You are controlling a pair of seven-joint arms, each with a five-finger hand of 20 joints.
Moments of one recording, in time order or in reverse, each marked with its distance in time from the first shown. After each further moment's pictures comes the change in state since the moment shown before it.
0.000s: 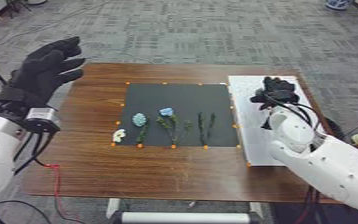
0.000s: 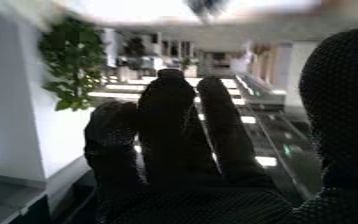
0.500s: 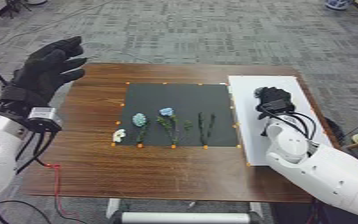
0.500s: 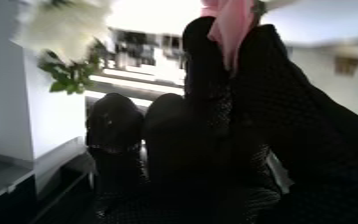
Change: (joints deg) left arm -0.7 0.0 0.7 0.1 0.0 0.1 0.0; right arm 2.8 -0.4 -8.7 4.9 -3.0 9.8 -0.1
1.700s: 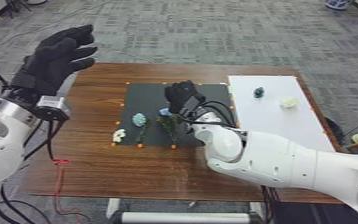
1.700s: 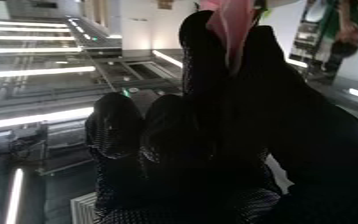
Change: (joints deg) left arm -7.8 2.4 5.7 2.1 0.0 -0.9 0.1; right arm 21.7 -19.1 -28.8 1.2 -0.7 8.4 -11.6
